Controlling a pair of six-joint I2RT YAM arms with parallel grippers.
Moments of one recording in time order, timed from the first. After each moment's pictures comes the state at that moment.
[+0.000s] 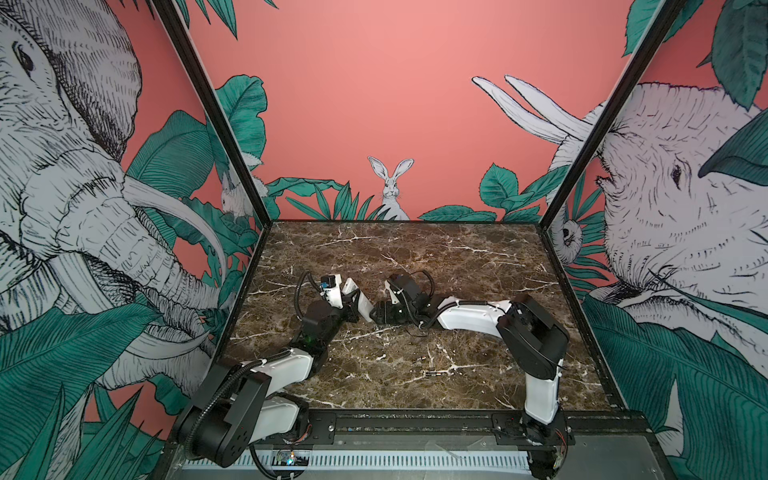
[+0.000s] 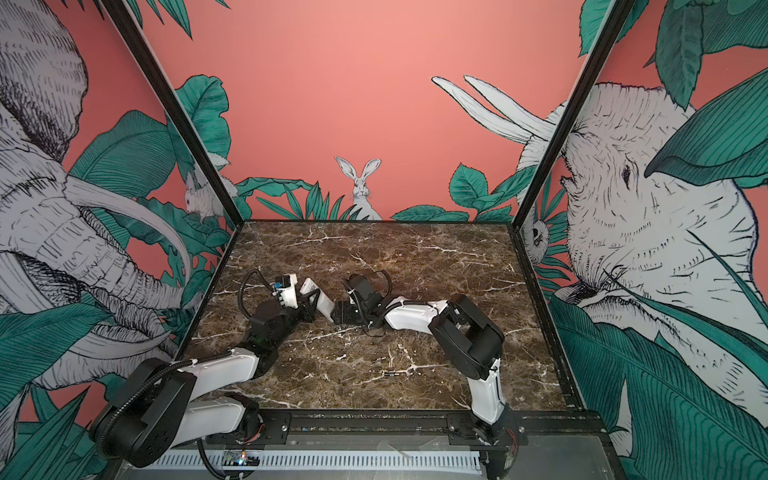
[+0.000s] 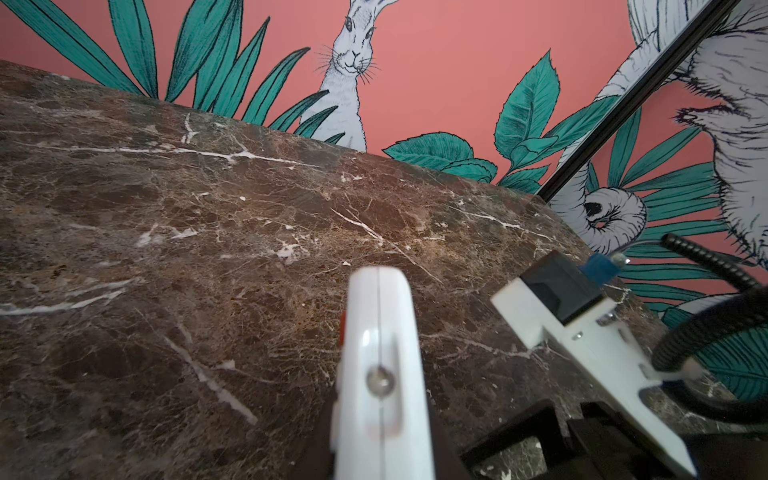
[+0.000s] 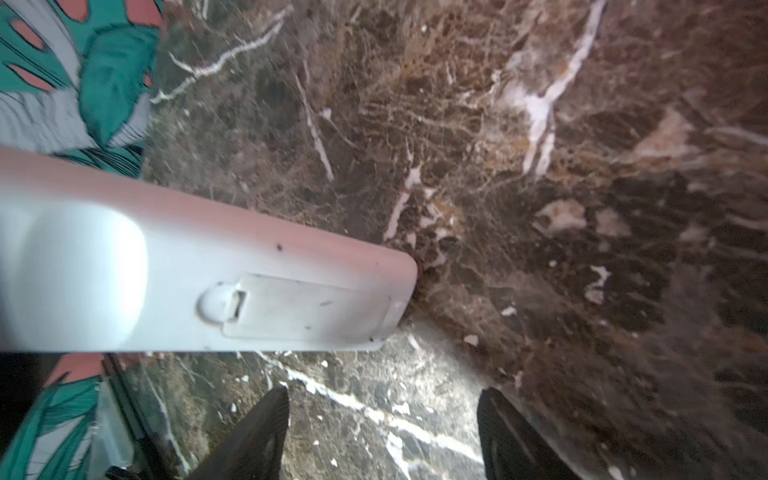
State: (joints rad) left arm -0.42 1.25 0.26 0.78 0.07 -0.40; right arm 0.88 1.93 1.16 0.01 -0.23 0.79
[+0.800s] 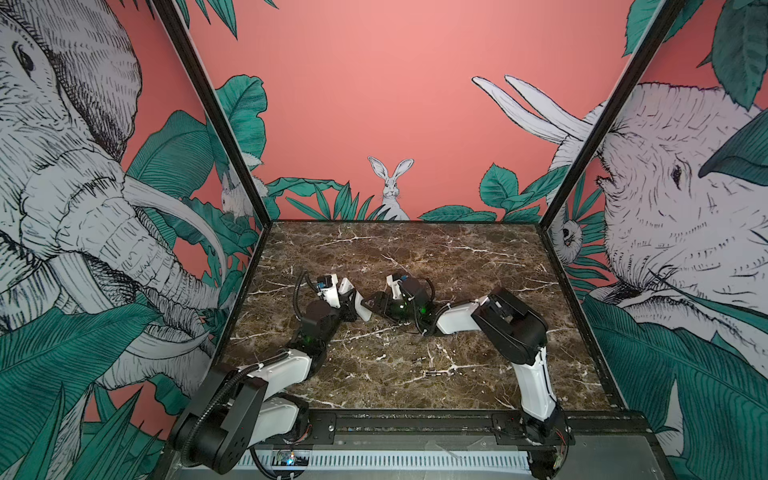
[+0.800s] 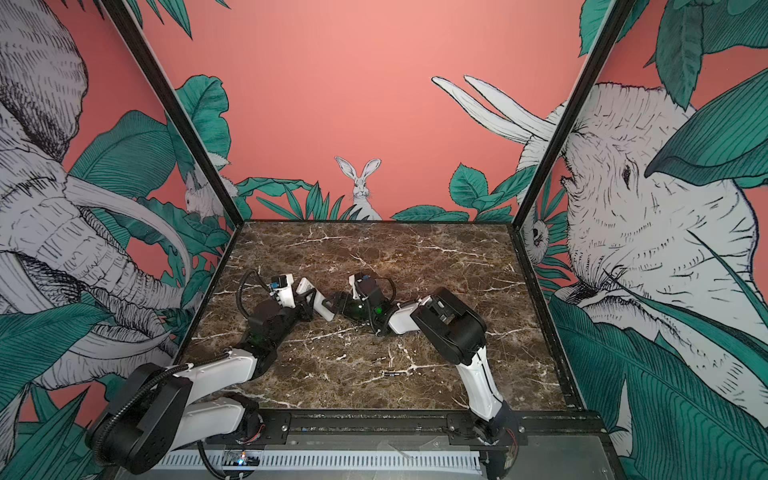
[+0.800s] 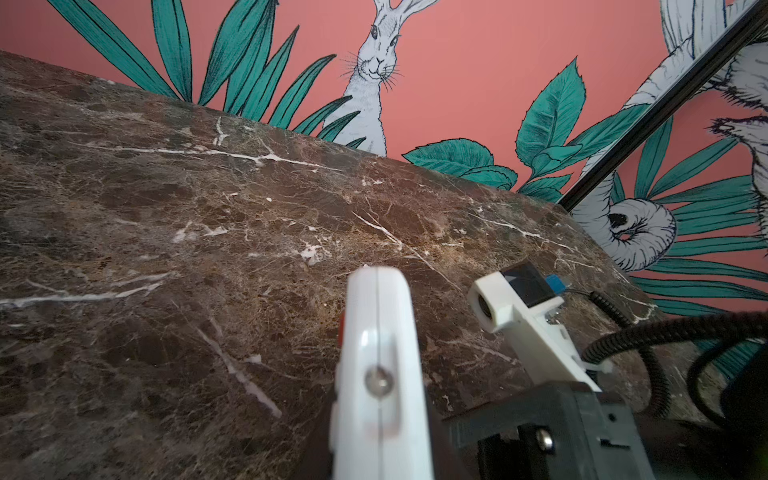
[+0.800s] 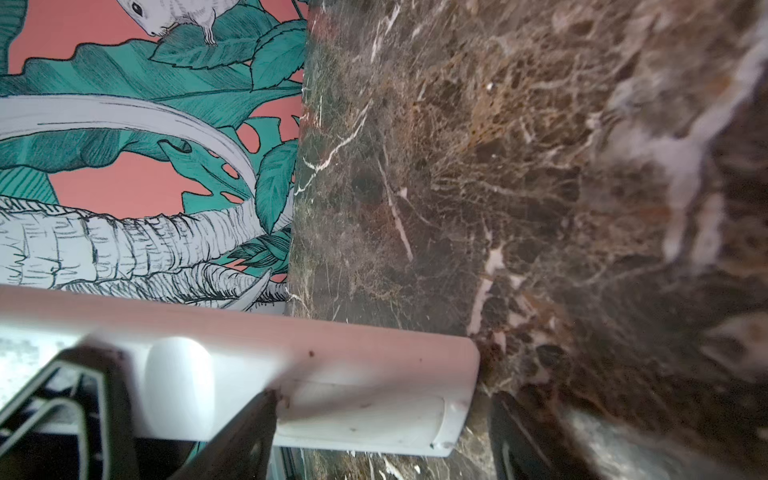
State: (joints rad) left arm -0.41 1.22 0.26 0.73 0.02 -0.40; right arm 0.83 2.09 1.08 0.59 -0.39 1.12
